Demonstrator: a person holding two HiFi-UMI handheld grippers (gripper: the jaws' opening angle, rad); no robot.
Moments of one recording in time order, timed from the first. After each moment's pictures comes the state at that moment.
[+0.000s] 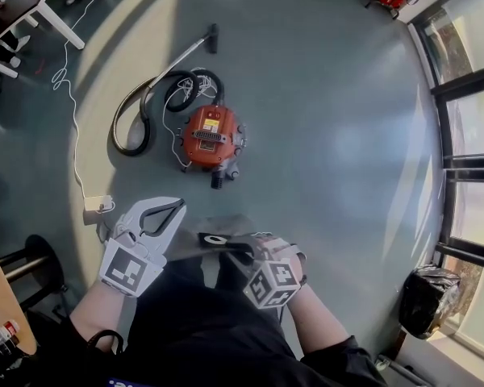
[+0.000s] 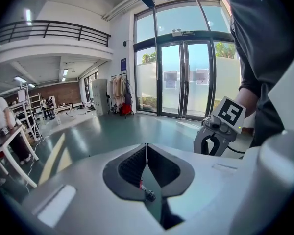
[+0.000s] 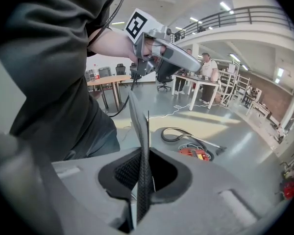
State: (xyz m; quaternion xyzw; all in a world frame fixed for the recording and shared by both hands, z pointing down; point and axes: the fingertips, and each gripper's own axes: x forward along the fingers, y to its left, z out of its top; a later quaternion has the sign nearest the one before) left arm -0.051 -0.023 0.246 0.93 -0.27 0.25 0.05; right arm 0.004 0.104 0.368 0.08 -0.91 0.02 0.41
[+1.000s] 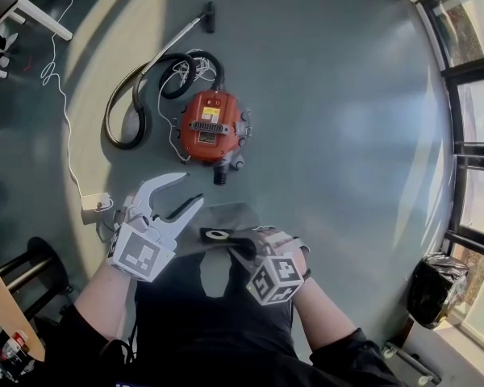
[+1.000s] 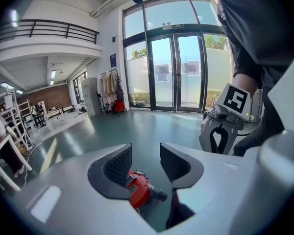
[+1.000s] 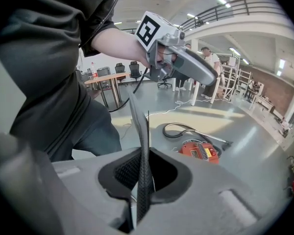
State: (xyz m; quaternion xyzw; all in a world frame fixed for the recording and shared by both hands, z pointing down) left arm -0.037 -0.070 0.347 0.93 -0.23 0.27 0.02; right arm -0.006 0.080 0.444 0.07 -0.91 0.04 0.41
